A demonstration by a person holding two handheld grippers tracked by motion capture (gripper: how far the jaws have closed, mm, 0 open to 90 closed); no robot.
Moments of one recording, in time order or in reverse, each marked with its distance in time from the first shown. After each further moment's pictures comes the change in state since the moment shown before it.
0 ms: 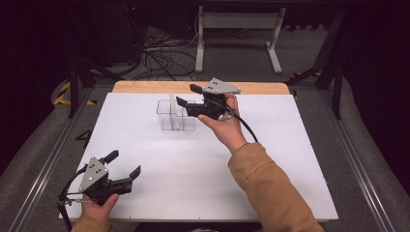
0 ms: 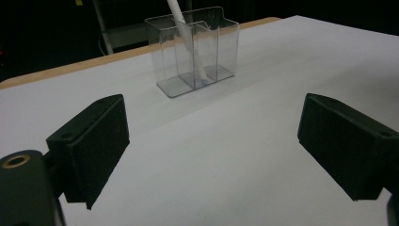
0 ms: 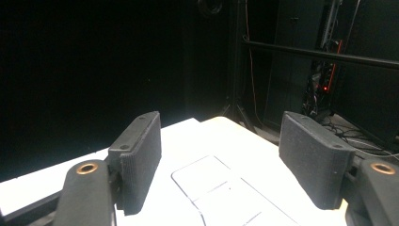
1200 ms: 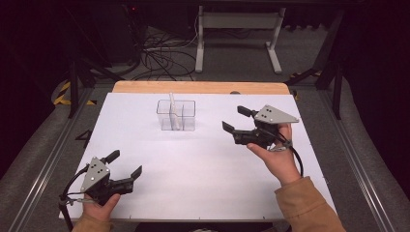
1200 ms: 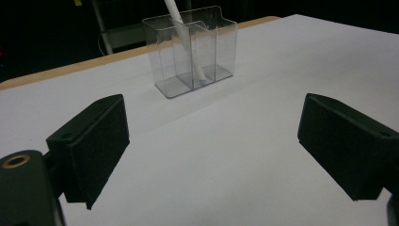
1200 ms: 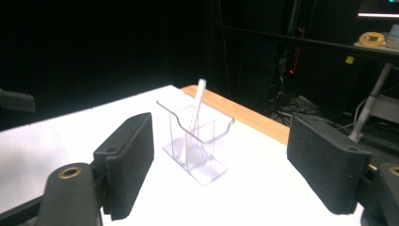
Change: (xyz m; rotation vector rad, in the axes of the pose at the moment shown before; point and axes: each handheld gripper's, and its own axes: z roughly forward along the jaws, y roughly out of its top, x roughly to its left) left arm -0.003 0.001 0.002 0.007 -0.003 0.011; right arm -0.005 -0.030 -0.145 0.058 -0.109 -0.025
